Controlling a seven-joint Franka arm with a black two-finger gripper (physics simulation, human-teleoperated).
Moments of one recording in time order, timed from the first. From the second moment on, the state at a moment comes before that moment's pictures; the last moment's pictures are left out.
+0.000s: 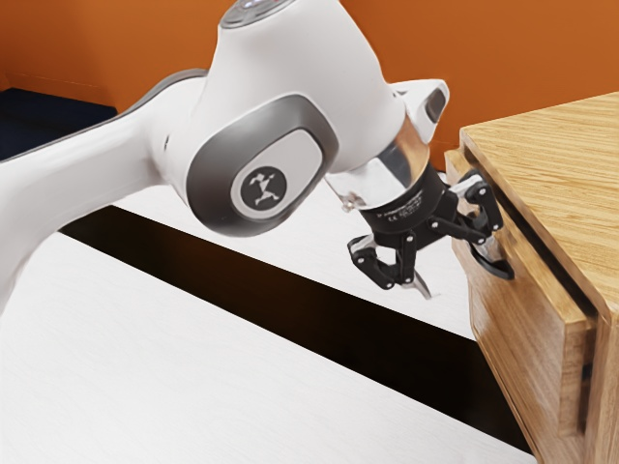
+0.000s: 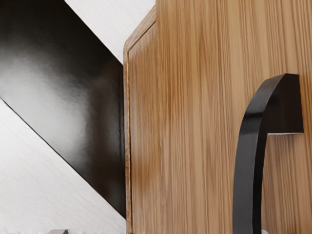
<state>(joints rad) -0.27 -0.01 -0.13 -1.60 -0.03 1.99 -1.19</state>
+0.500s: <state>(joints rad) -0.26 -0.06 -0.10 -1.60 -0.01 1.85 -1.13</state>
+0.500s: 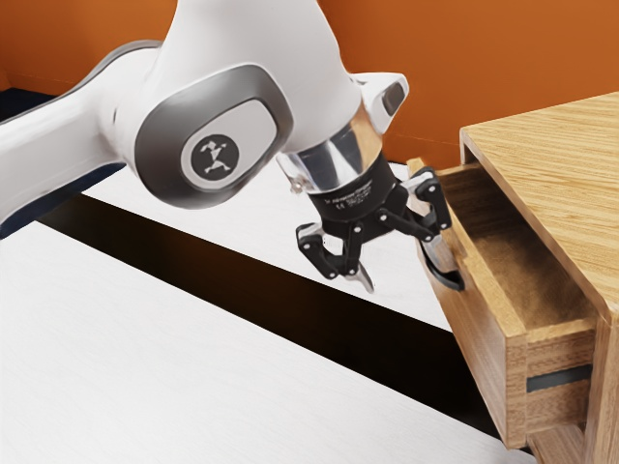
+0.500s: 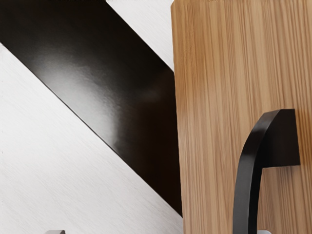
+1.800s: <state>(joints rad) -0.25 -0.33 0.04 -1.83 -0.03 1.64 -1.02</state>
